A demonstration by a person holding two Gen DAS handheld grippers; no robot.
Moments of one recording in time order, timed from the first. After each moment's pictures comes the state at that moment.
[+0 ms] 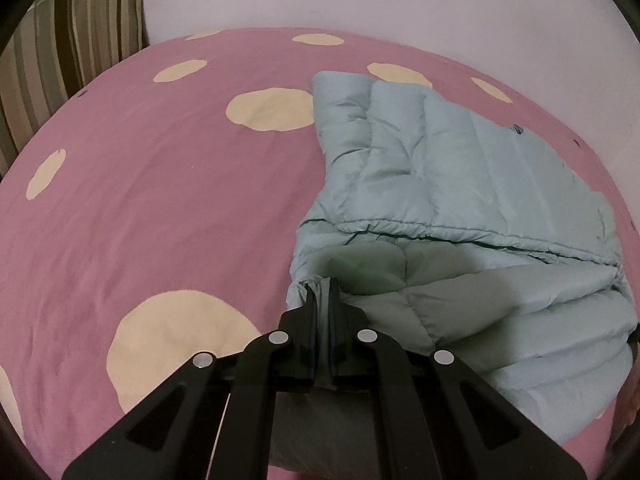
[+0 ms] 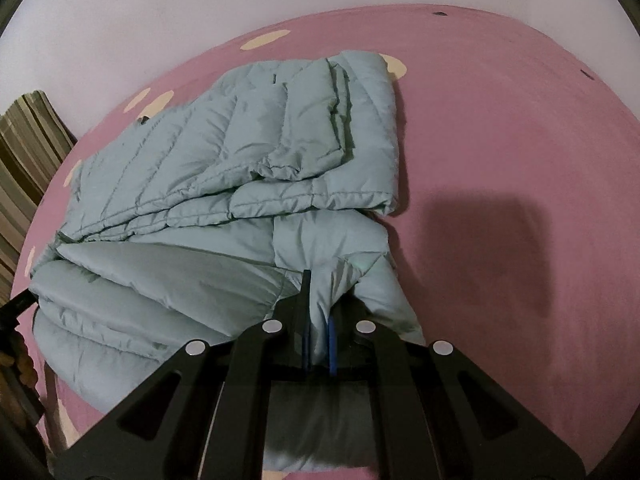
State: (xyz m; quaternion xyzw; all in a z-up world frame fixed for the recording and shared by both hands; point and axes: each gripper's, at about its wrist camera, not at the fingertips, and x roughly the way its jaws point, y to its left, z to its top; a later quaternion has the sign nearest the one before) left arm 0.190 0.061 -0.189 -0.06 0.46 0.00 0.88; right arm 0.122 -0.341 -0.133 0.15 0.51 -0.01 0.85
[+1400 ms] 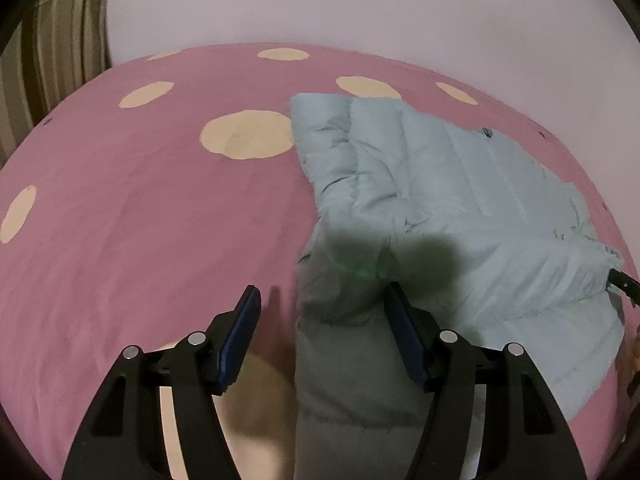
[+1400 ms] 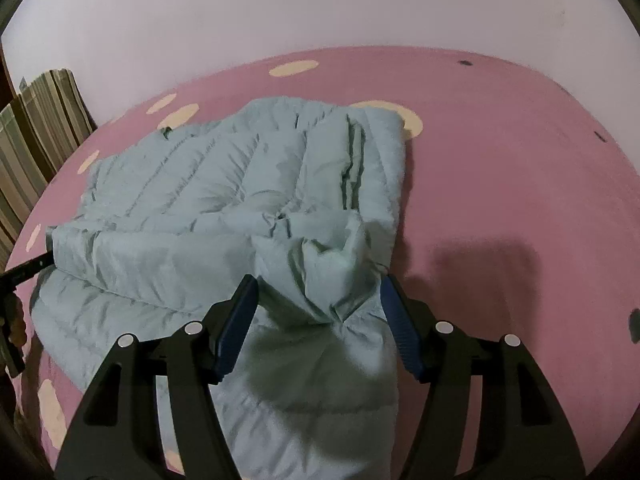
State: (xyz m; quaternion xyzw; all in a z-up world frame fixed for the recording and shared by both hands) left arm 0.204 0.077 -0.187 -0.04 0.44 -0.08 0.89; right arm 0.140 -0.355 -0.112 0.09 0.48 0.03 0.87
